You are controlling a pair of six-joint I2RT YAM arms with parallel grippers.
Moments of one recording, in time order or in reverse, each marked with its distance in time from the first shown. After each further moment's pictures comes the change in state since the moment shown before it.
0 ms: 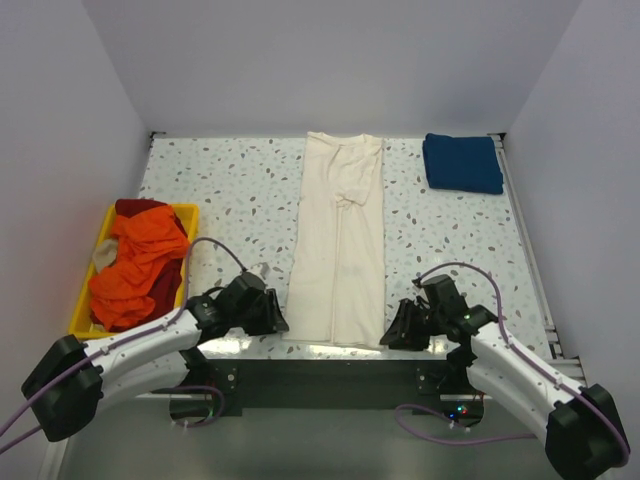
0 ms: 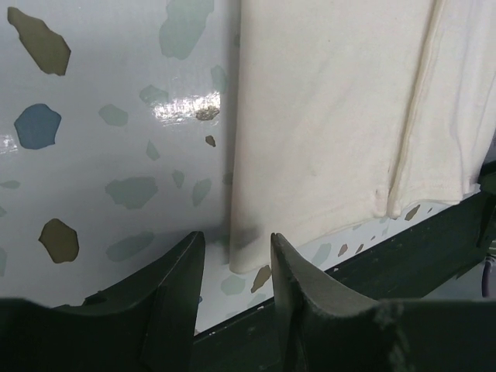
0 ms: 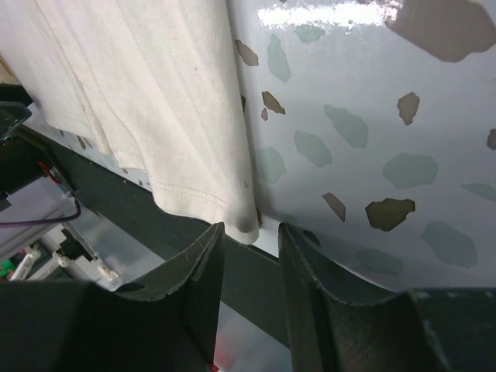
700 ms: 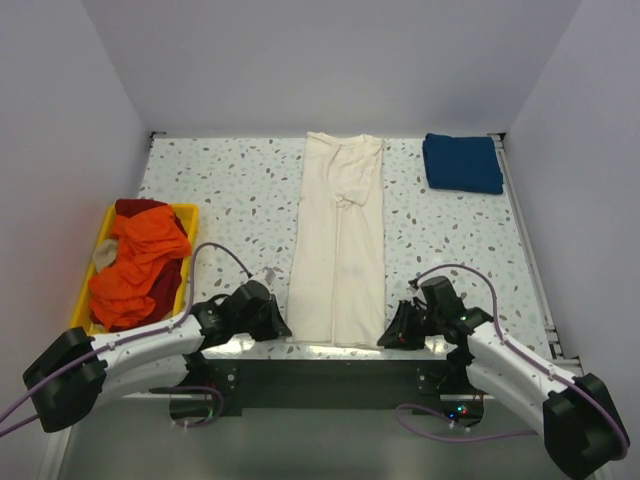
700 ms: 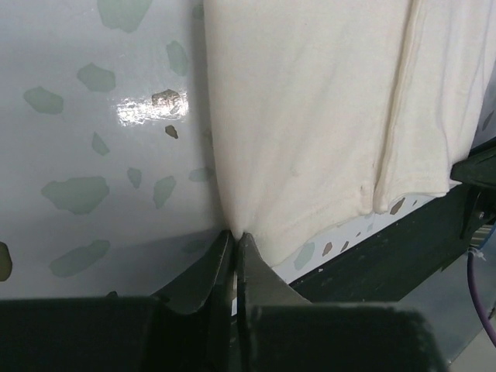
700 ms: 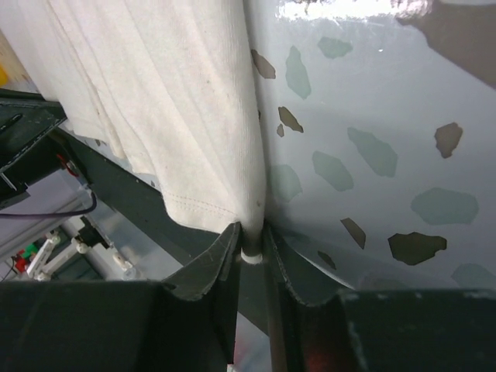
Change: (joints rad) left arm -0.082 0.032 -0.062 0.159 -0.006 -0.085; right arm 0.007 0.056 -0.051 0.146 -0.061 0.043
